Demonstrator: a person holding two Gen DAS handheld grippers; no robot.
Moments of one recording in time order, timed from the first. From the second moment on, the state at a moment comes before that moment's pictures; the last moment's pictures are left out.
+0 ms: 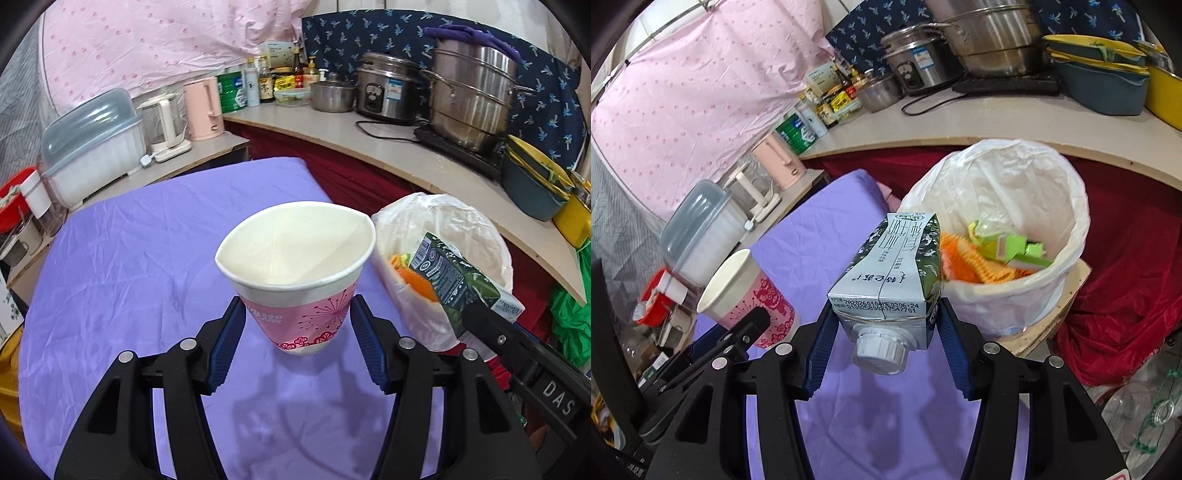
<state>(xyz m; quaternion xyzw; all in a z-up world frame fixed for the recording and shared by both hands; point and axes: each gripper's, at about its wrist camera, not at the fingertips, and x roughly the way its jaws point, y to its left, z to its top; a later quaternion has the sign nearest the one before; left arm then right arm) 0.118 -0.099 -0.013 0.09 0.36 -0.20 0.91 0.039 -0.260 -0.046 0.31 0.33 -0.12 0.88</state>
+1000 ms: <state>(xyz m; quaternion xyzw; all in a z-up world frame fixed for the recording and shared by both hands) 0.153 -0.258 -0.038 0.14 0.38 -0.34 0.85 0.057 -0.401 -0.067 0.35 0.31 -0.19 0.87</state>
